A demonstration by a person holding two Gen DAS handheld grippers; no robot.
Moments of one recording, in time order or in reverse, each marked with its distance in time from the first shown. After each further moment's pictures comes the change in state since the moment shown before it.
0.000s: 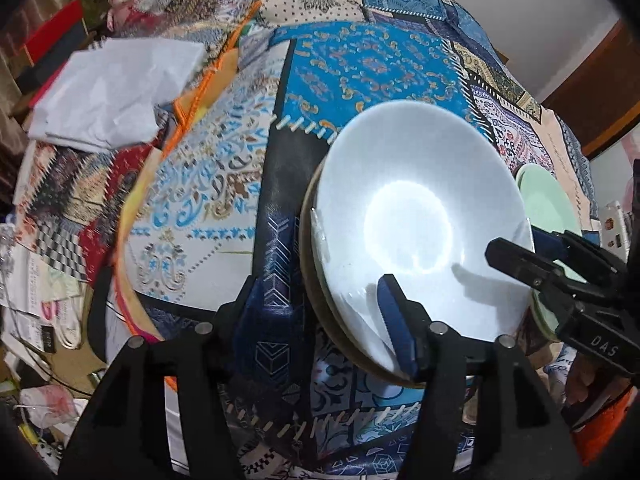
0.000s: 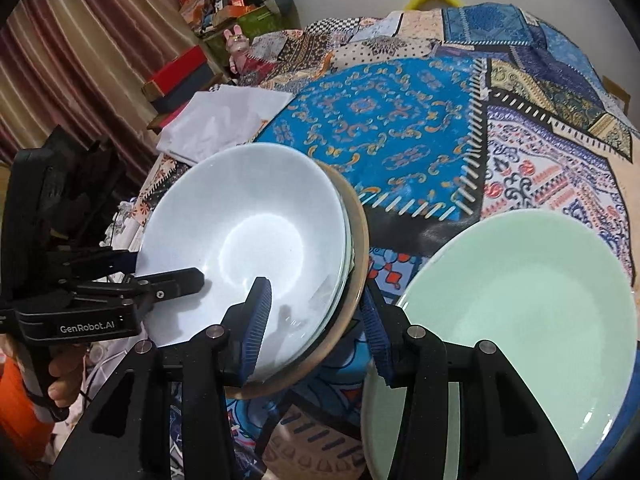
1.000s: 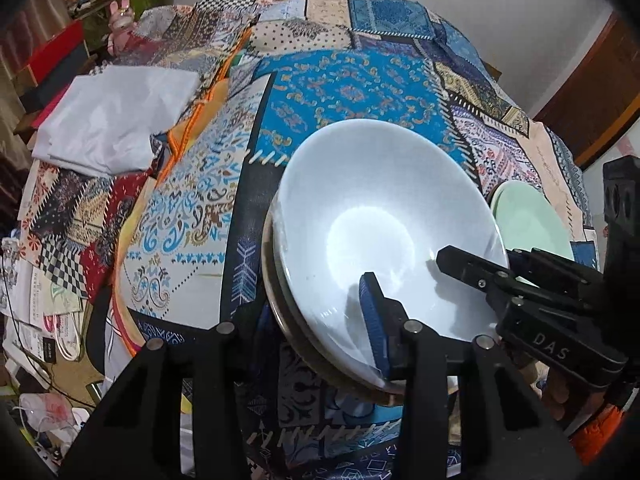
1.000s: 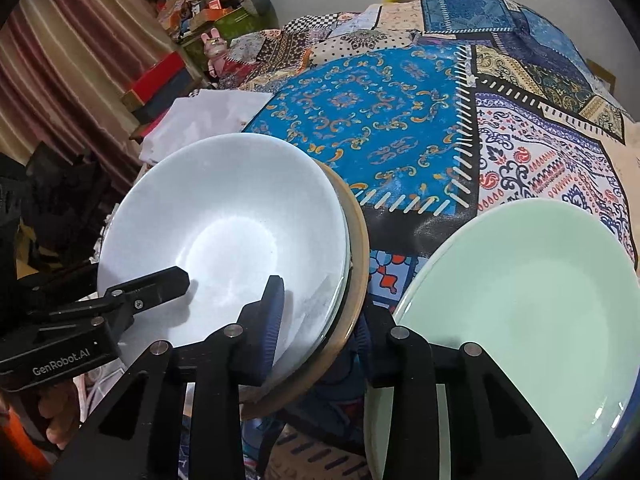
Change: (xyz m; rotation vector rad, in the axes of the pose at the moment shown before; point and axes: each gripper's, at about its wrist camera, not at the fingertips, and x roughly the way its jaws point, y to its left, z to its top) left arm -0.020 -0.028 0.004 0.030 -0.105 0.025; right arm 0.005 -0.003 0.006 0.073 -0.005 -0.046
